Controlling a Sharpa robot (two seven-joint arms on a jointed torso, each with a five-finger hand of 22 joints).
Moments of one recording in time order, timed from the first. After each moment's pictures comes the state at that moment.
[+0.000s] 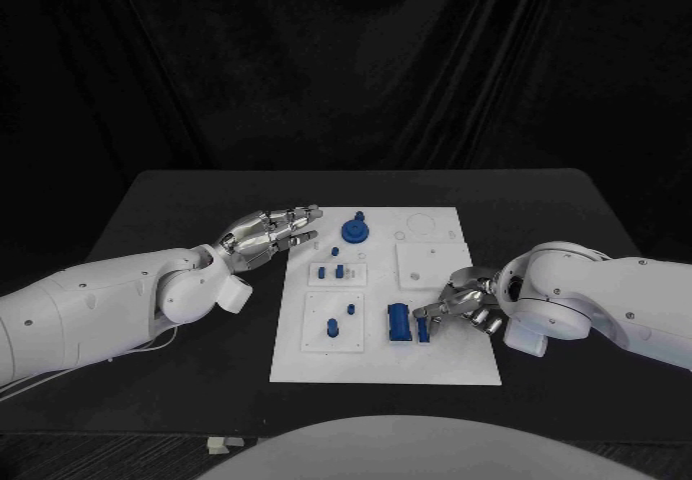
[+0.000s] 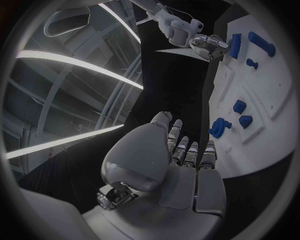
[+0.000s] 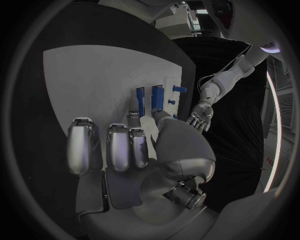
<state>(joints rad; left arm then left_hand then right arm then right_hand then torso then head) 1.10 -0.85 -0.21 1.30 -0.08 0.27 0.51 1.49 0.23 -0.09 0.15 0.61 0.53 0.10 0.15 0.06 0.10 0.08 0.12 0.03 0.02 0.09 0.01 0.01 0.16 0.02 0.22 0.01 0.05 1.19 -0.91 -0.21 1.69 -0.76 0.04 -0.56 0.97 0.01 0.10 0.15 0.30 1.09 0.04 0.27 0.38 1.47 -0.03 1.57 1.31 1.47 -0.09 1.48 1.30 0.05 1.47 0.03 1.40 1.31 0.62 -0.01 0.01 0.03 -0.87</state>
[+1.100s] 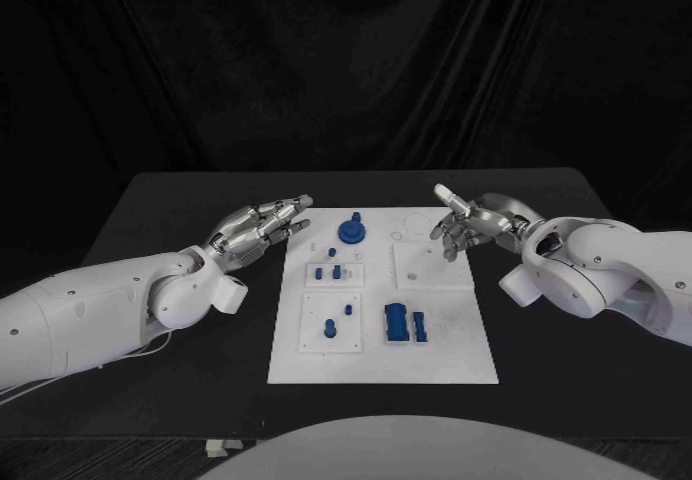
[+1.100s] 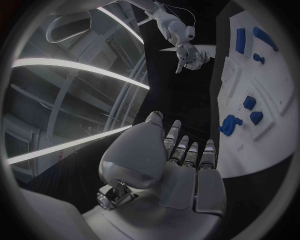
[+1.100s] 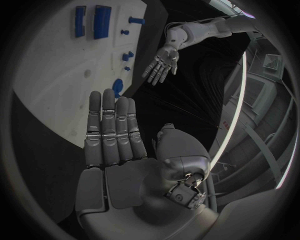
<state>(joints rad) 1.10 -0.87 -0.21 1.33 -0.11 0.22 0.62 1.40 0.20 -0.19 0.29 0.48 0.49 0.06 0.13 0.06 0.11 0.06 0.14 0.03 0.02 0.06 0.02 0.01 0.16 0.02 0.18 0.01 0.05 1.27 -1.01 -0.21 1.72 -0.56 -0.39 -0.06 0.72 0.21 -0.37 0.29 0.11 0.99 0.12 0.37 0.45 1.00 0.07 0.62 0.72 1.07 0.04 0.56 0.30 0.17 0.98 0.13 0.31 0.97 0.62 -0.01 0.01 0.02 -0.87</state>
